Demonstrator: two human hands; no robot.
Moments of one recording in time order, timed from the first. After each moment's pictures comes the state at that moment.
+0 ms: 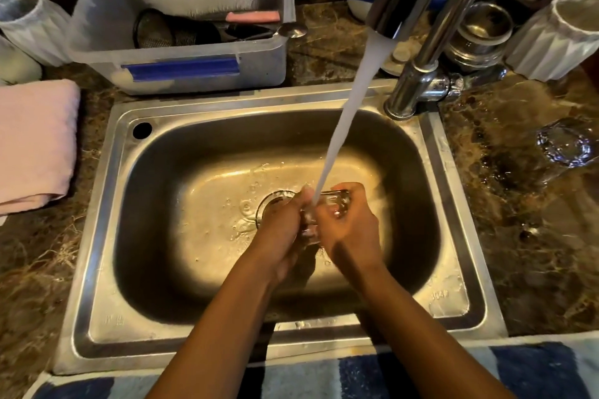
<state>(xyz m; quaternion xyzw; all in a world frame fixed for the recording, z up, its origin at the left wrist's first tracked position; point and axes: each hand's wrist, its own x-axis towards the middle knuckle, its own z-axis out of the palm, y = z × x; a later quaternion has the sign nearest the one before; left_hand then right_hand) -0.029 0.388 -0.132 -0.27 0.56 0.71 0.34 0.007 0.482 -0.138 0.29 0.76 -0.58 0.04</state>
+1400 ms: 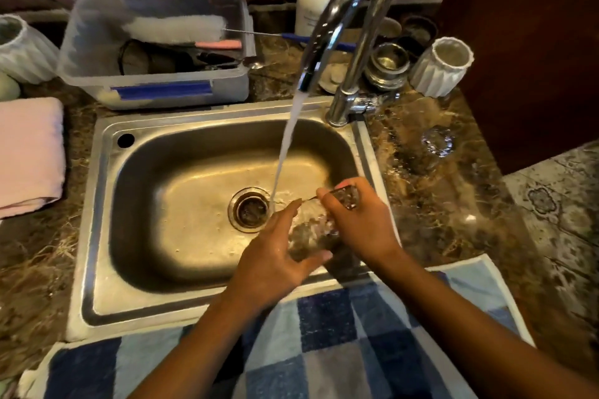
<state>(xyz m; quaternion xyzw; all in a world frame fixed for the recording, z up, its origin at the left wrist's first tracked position) 0.055 0.373 -0.081 0.13 0.85 0.43 0.27 0.065 0.549 -0.050 0.29 0.81 -0.51 0.02</state>
